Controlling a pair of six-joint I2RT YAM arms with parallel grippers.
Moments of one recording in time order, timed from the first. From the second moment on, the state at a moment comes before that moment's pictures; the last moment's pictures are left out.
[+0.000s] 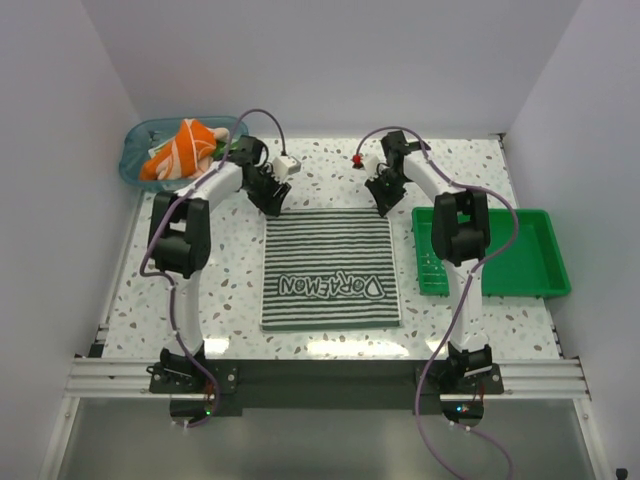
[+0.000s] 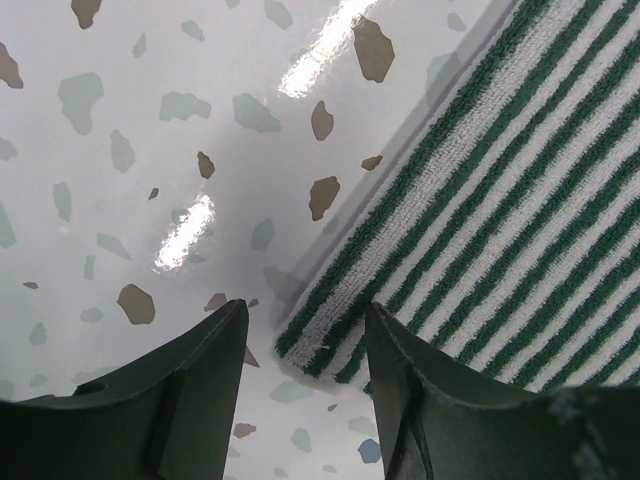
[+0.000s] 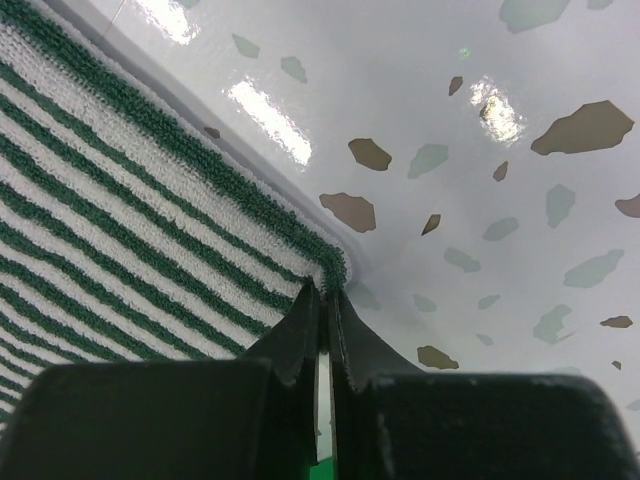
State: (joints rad) left arm -0.23 2.15 1.69 -0.66 0.36 0.53; right arm 0.24 2.37 2.02 -1.00 -0.23 -0.50
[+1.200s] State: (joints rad) left arm -0.20 2.24 1.75 -0.71 0.39 0.54; right arm 0.28 2.35 2.00 -0.97 -0.14 -0.49
